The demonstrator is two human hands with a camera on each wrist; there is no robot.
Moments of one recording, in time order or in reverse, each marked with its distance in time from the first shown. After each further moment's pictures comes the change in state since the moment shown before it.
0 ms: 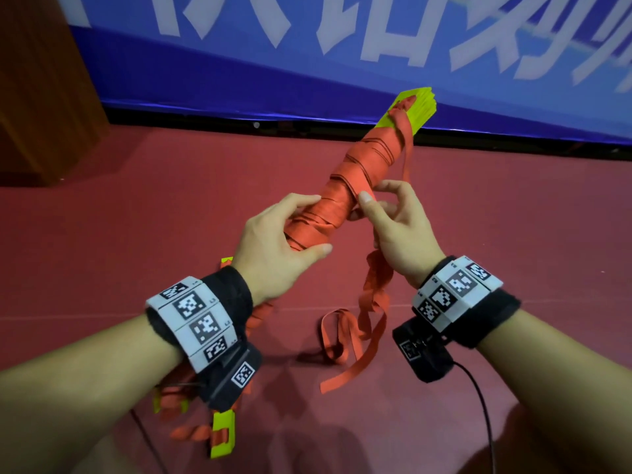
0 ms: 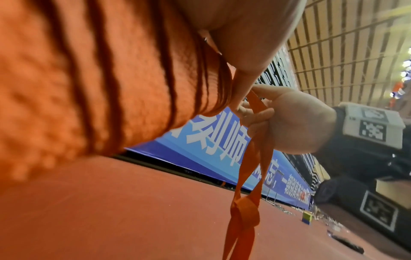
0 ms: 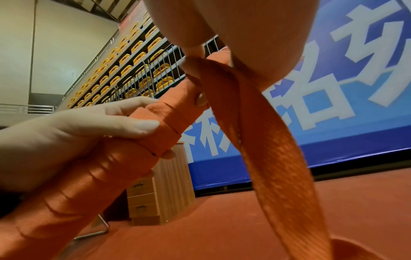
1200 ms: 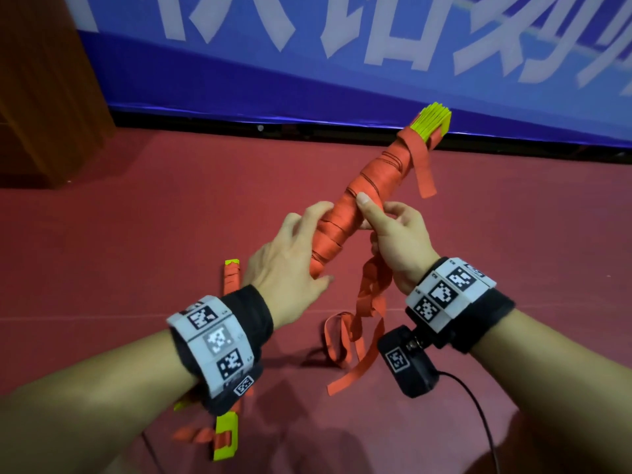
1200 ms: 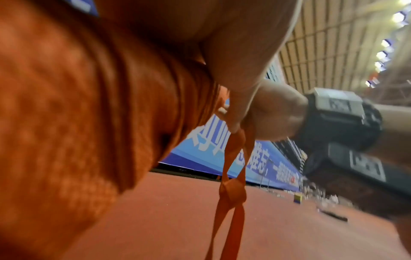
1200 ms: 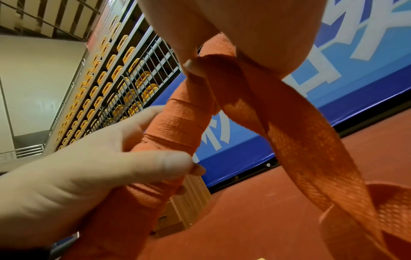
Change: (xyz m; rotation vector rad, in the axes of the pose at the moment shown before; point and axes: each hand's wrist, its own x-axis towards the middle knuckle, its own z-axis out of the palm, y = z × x) left_hand -0.016 0.011 0.011 0.485 -0.111 0.027; right_hand 0.007 0.011 0.010 0.116 0.091 0.154
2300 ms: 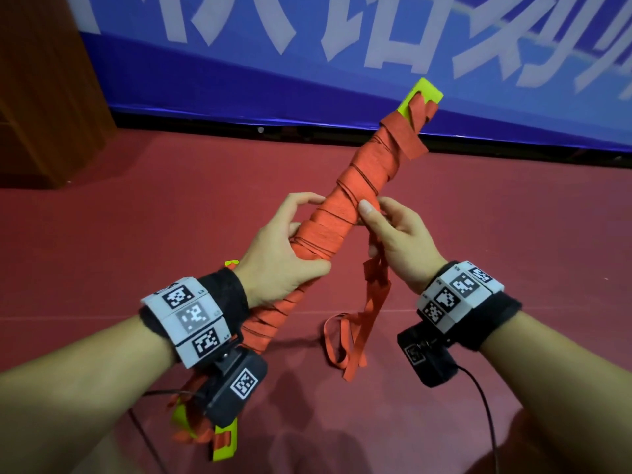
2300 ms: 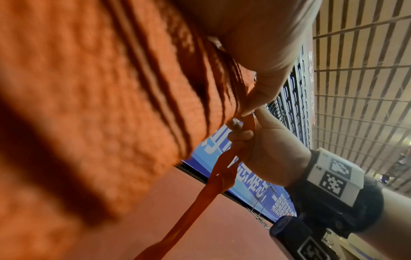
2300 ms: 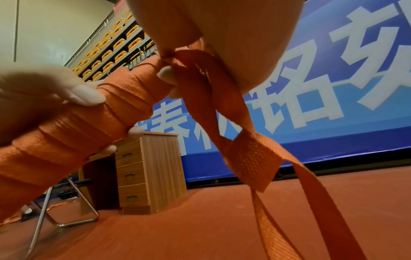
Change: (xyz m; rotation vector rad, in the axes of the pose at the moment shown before) left_hand 0.010 -0.009 -0.019 -0.736 -0.100 -0.076; right_hand -0.005 -0.006 -0.012 -0.153 -0.215 -0.197
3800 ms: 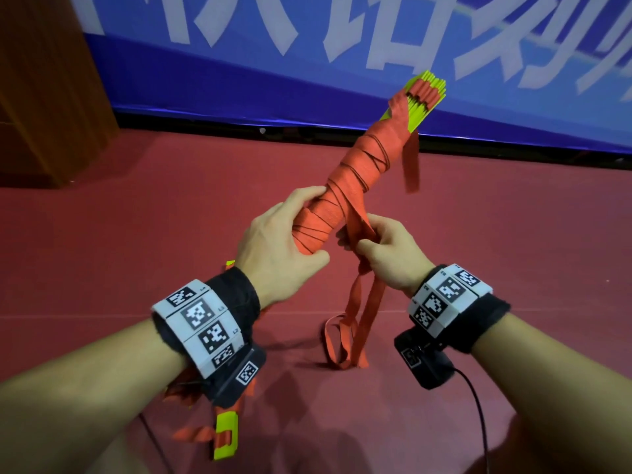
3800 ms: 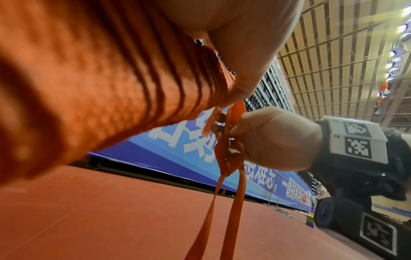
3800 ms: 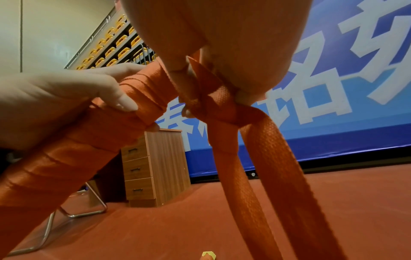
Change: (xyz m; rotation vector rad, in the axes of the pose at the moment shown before) left_hand 0.000 0.004 0.001 0.423 0.244 0.144; right_hand -0.004 -0.001 0.009 -0.200 -0.169 0.079
